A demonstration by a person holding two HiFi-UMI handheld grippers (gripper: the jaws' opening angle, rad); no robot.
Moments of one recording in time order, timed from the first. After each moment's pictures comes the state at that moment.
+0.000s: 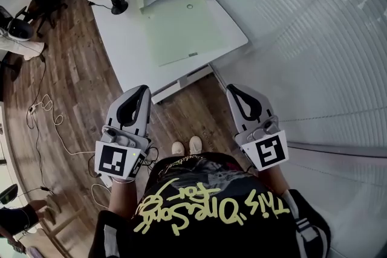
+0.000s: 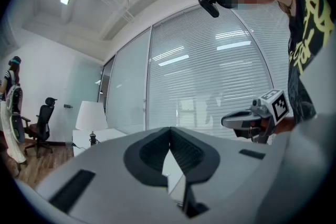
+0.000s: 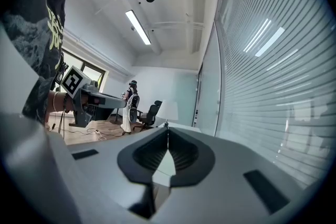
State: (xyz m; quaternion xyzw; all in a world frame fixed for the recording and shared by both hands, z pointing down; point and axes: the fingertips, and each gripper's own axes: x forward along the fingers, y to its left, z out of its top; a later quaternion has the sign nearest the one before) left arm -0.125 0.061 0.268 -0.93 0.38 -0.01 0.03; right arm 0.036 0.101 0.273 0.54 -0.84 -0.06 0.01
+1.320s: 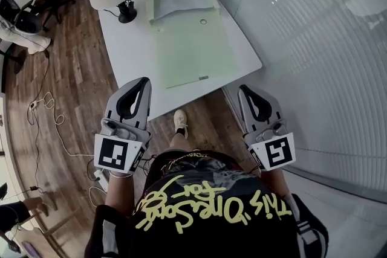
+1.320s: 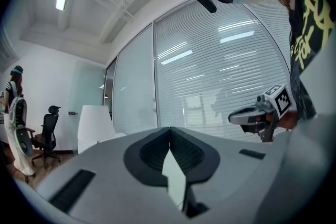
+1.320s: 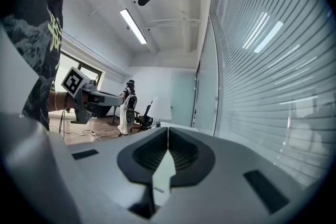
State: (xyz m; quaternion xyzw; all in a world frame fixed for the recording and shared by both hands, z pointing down) left arm -0.121 -0.052 0.274 -0.91 0.41 -0.04 0.06; right arm 0.071 -0.004 0.304 0.53 -0.84 -0.05 0.05
